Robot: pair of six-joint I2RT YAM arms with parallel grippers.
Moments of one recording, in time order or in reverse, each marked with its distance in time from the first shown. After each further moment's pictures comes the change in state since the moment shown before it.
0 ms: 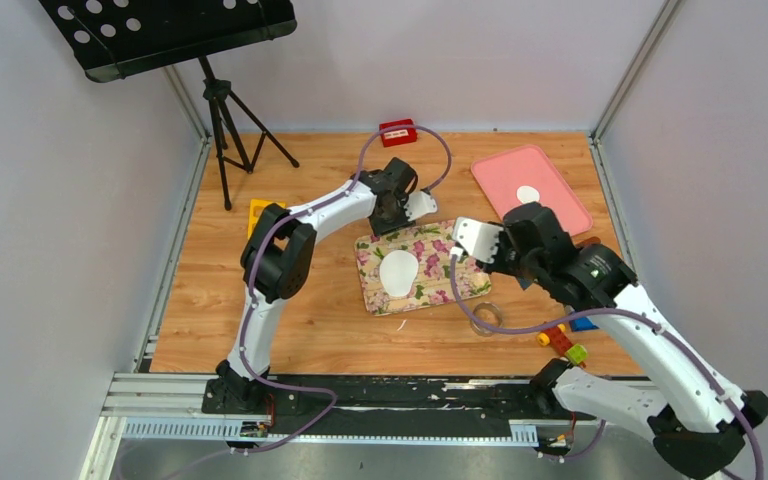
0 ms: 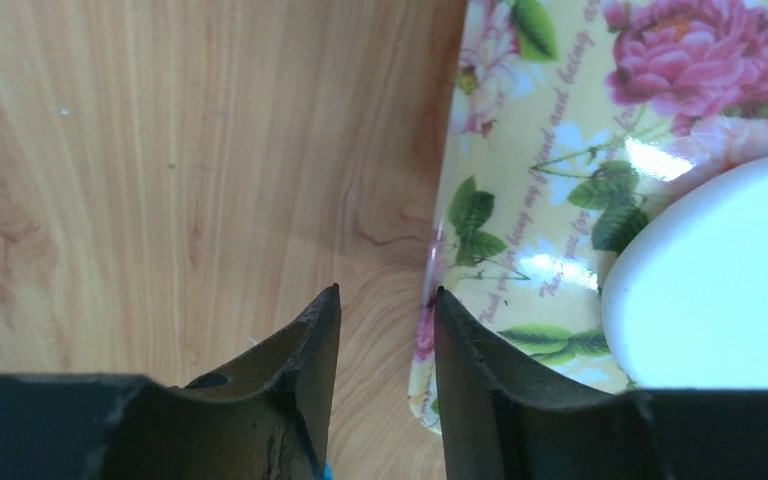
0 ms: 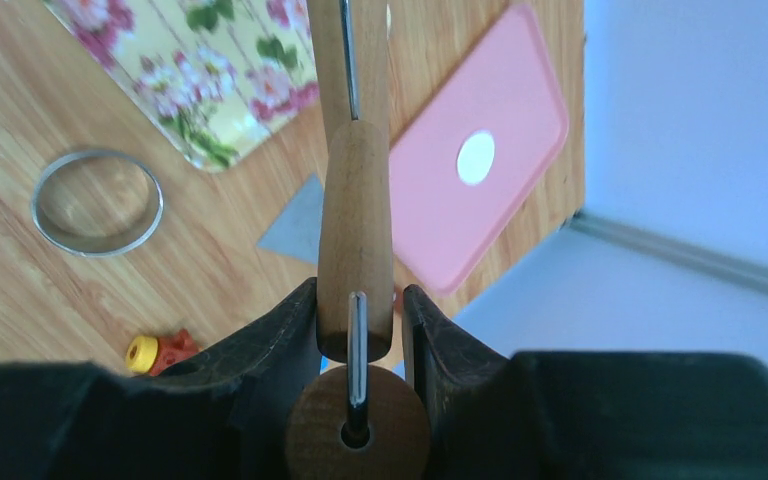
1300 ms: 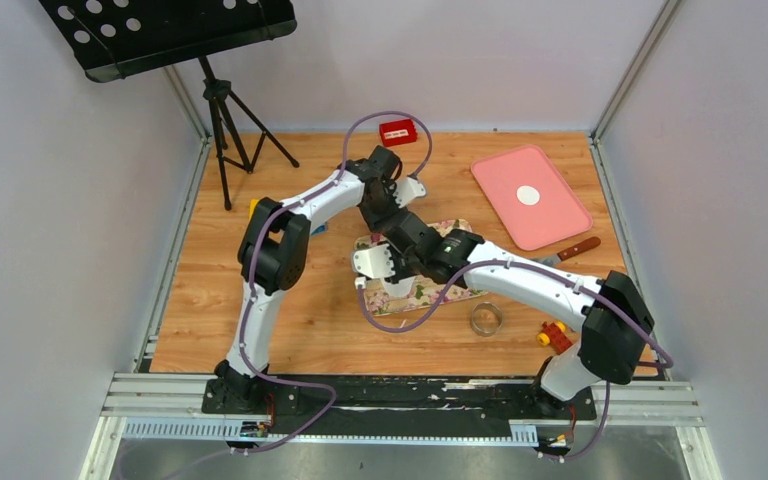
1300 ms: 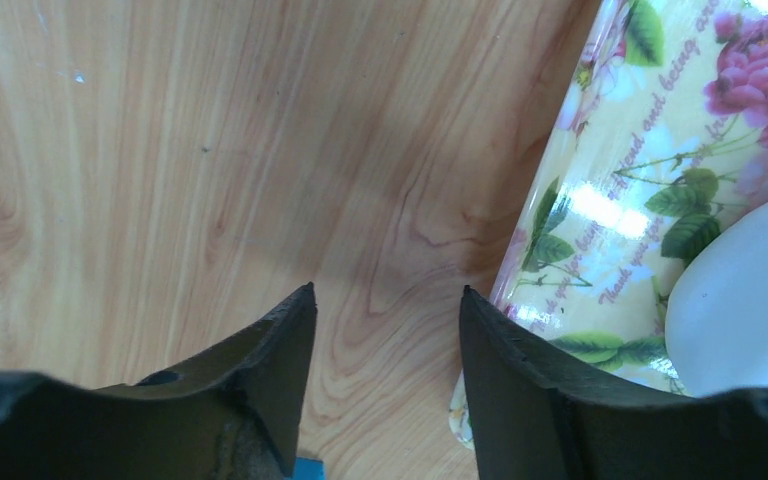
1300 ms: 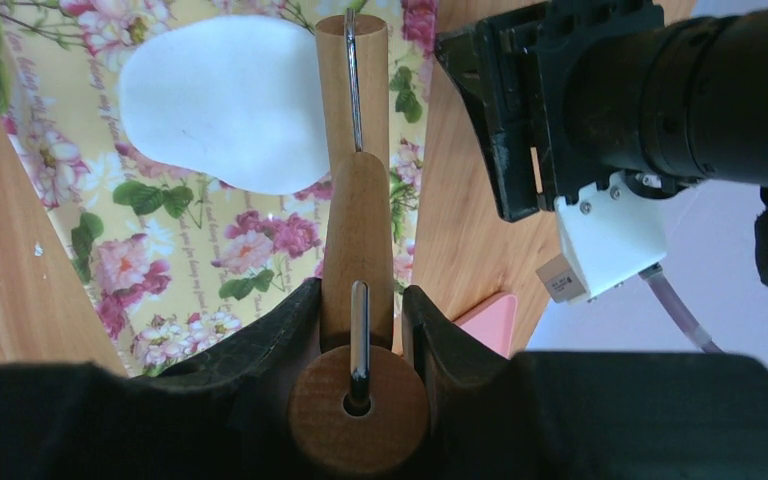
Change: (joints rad) left arm 0.087 0.037 0.069 -0.012 0.121 -0.055; right arm 0.200 0.536 0.001 0.429 -0.045 -0.216
